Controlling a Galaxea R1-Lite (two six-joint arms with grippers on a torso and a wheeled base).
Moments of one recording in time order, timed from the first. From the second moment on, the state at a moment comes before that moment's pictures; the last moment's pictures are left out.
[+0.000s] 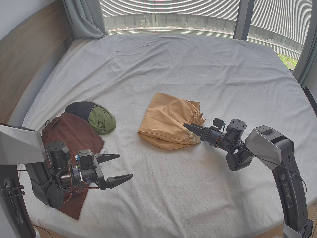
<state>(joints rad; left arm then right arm) -0.19 2.18 -0.35 -1.55 -0.83 0.10 0.24 2.75 -1.47 -1.38 0.69 0.63</state>
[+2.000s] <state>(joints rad) -0.30 1.54 -0.03 -1.55 -0.83 0.07 0.11 1.50 -0.02 -1.53 0.61 0.02</state>
